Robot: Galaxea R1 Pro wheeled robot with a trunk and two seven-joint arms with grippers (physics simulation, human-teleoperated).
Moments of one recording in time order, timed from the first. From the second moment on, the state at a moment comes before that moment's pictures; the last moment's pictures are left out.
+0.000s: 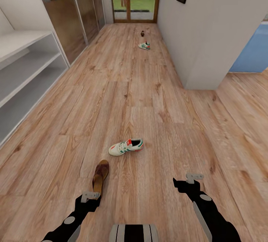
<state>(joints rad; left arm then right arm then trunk) -0.51 0.03 -0.04 -0.28 0.00 -0.29 -0.04 -0.35 -0.06 -0.01 -1.00 -0.07 0.26 0.00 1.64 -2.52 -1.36</state>
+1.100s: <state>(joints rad) -0.51 0.03 -0.04 -0.28 0.00 -0.29 -0.04 -0.35 -0.06 -0.01 -1.00 -0.07 0.26 0.00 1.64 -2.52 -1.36</state>
